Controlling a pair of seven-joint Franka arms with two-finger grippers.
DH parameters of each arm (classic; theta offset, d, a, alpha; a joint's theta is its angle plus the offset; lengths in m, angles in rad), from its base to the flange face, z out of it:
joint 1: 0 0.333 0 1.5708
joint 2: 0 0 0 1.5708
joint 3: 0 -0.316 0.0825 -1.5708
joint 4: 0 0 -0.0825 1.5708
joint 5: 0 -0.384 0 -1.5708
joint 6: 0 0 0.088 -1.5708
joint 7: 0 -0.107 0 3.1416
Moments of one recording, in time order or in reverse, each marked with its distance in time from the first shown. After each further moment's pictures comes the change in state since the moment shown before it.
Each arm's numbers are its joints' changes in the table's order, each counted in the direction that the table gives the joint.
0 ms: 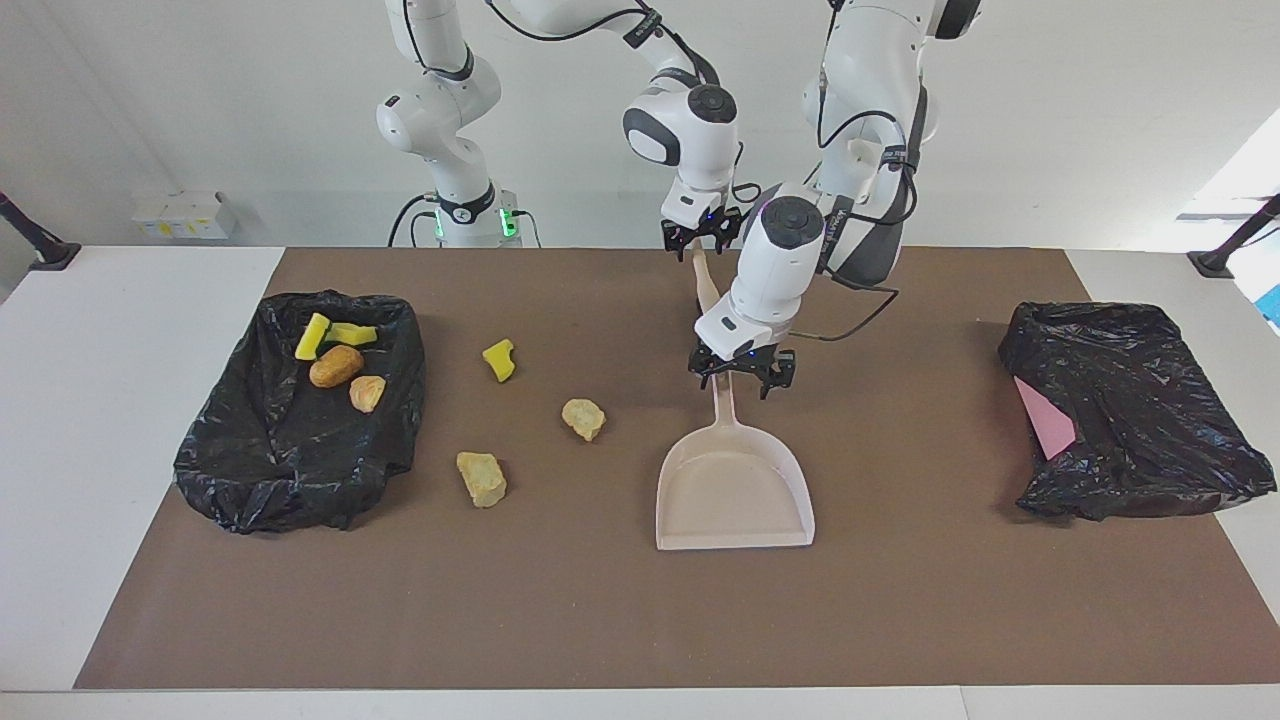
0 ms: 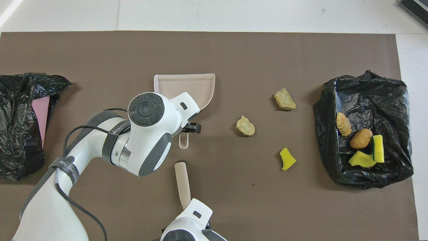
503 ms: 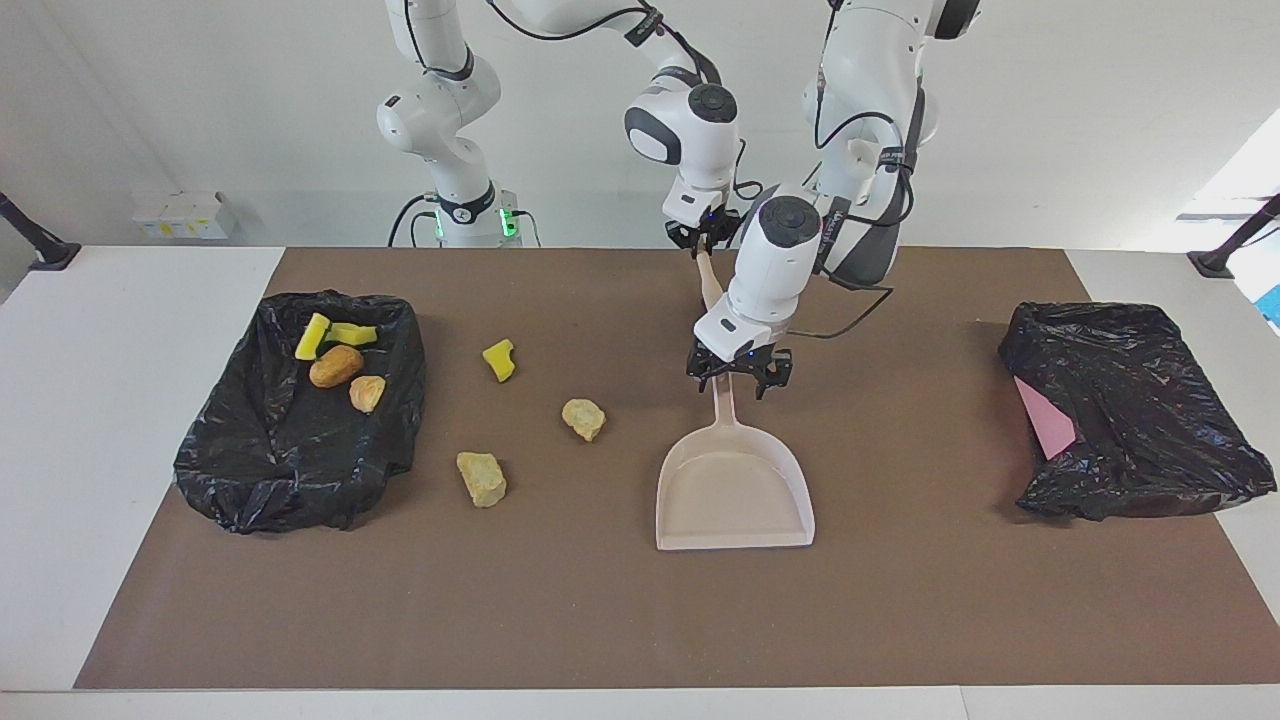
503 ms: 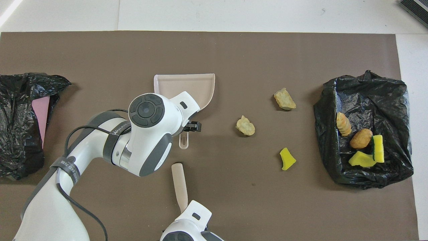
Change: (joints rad) left arm -0.002 -0.006 0.000 -0.004 0.000 0.020 0.035; right arm 0.011 0.000 0.001 -0.001 -0.013 0.001 -0.005
